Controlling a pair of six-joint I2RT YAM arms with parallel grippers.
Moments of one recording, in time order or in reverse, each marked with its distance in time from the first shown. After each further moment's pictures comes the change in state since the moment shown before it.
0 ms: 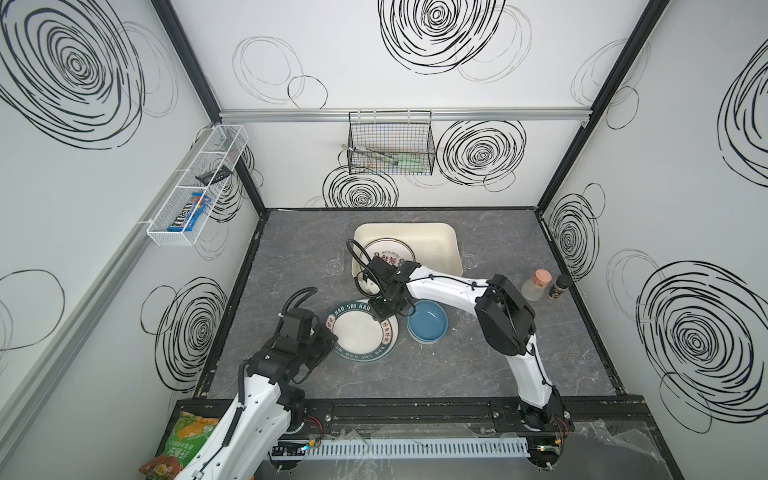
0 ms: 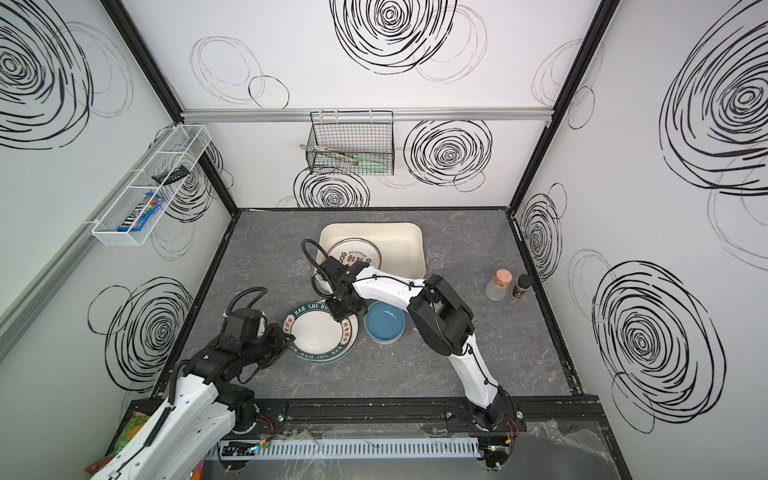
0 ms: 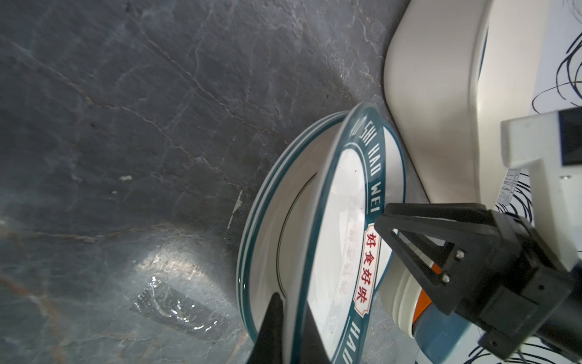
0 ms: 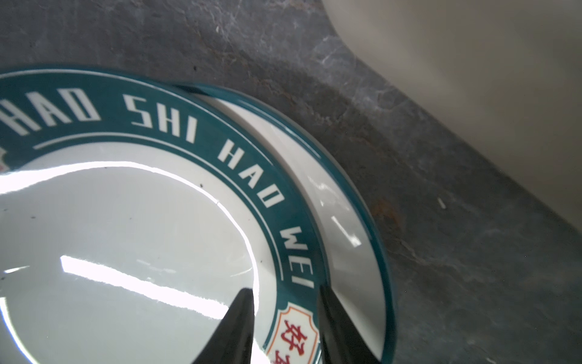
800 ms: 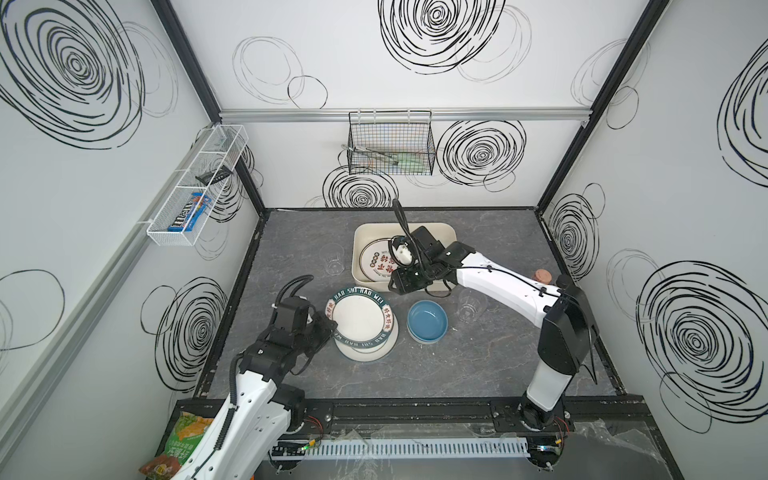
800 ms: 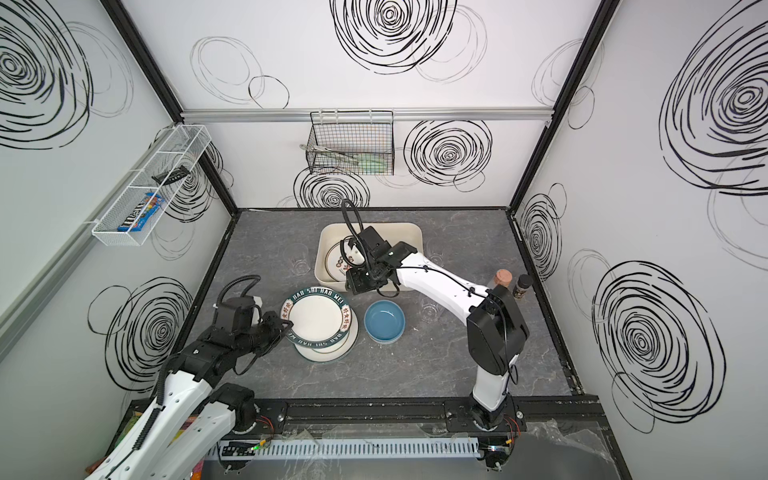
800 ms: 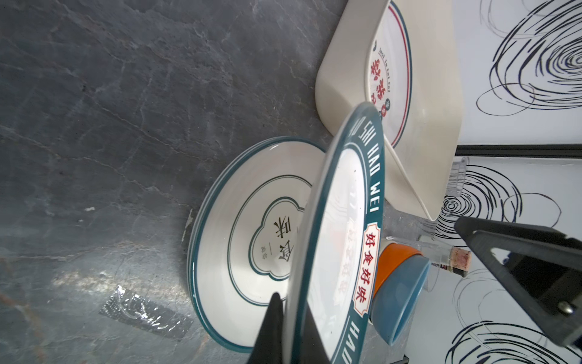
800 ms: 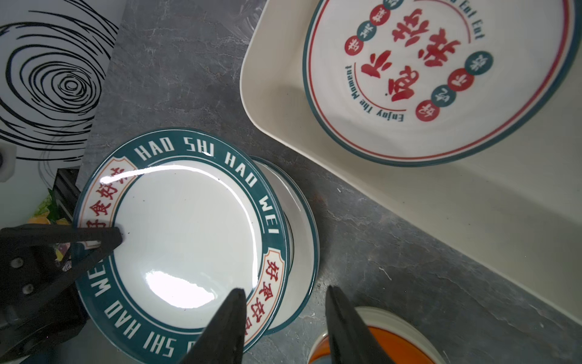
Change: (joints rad) left arm 0.000 0.008 0.150 -0.028 0.006 0.034; right arm -0.168 -0.367 -0.170 0.071 -0.089 0.056
